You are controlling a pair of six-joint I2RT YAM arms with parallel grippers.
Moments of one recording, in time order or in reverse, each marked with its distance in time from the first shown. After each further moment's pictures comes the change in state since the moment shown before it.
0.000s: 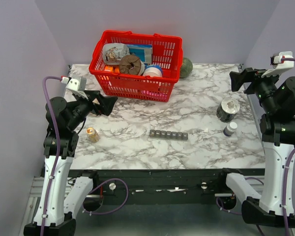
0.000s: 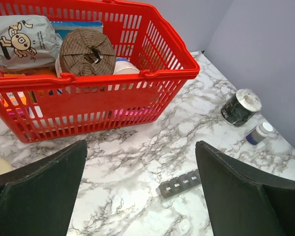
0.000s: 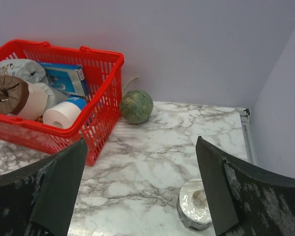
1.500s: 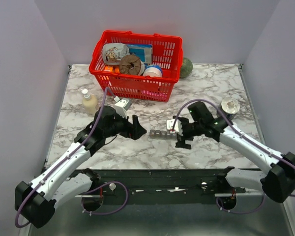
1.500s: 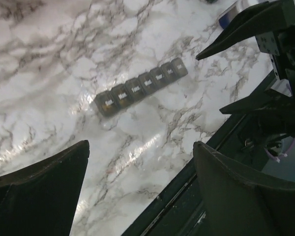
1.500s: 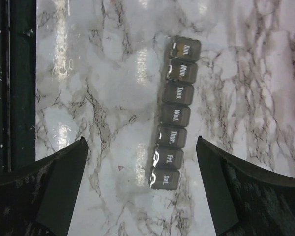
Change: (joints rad) left arm -0.491 0.145 -0.280 -0.008 -0.142 -0.097; right arm 0.734 0.233 -0.507 -0.183 -0.282 -0.946
